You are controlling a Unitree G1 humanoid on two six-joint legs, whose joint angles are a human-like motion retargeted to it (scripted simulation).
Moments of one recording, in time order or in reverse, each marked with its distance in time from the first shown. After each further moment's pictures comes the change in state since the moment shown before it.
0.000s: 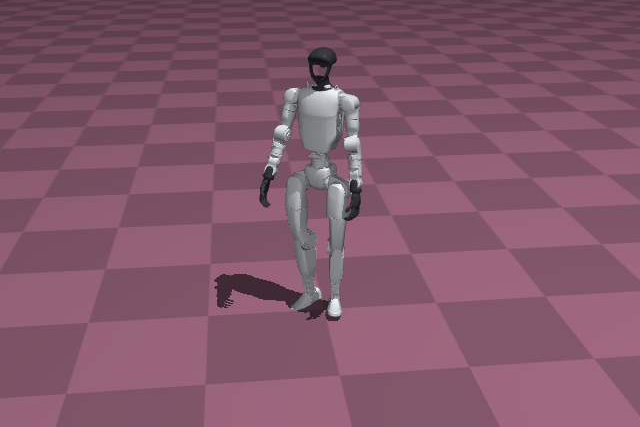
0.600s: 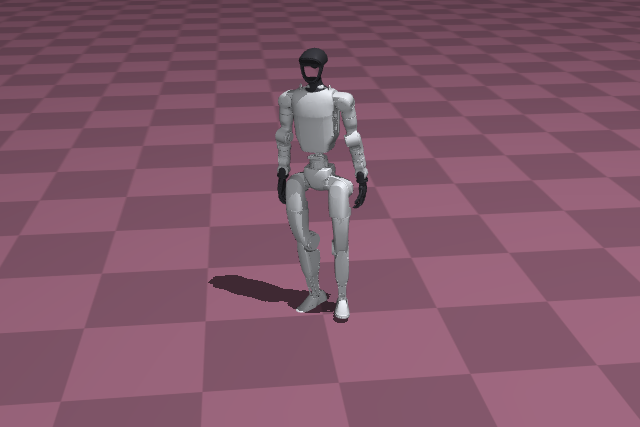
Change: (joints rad) left arm 0.266 -0.042 0.116 0.049 0.095 0.038 -0.106; right arm 0.292 -0.002 -0.048 0.168 -0.059 0.020 -0.074; waist -0.051 0.041 -0.010; left_leg -0.071 0.040 -0.106 0.046 0.021 -0.036; right_leg -0.015 0.023 -0.103 -0.044 -0.015 -0.042
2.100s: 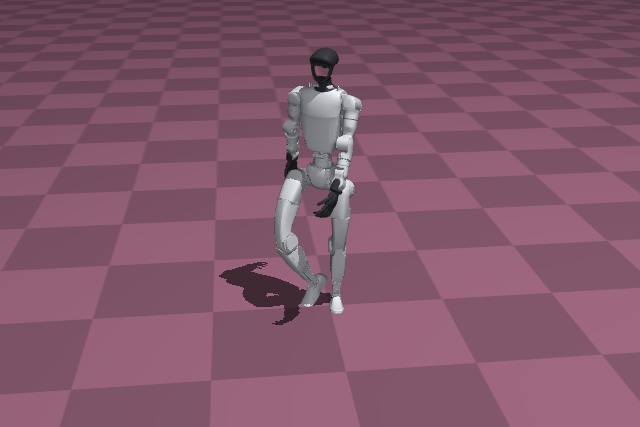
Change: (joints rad) left arm -0.601 -0.049 -0.173 -0.134 -0.121 -0.010 -0.048; right arm 0.197 -0.102 -0.085 0.082 0.216 0.045 -0.004; waist -0.023 0.013 0.079; left_leg 0.128 -0.002 0.097 -0.062 -0.058 0.026; right_leg -0.432 -0.068 -0.070 0.972 0.133 -0.118
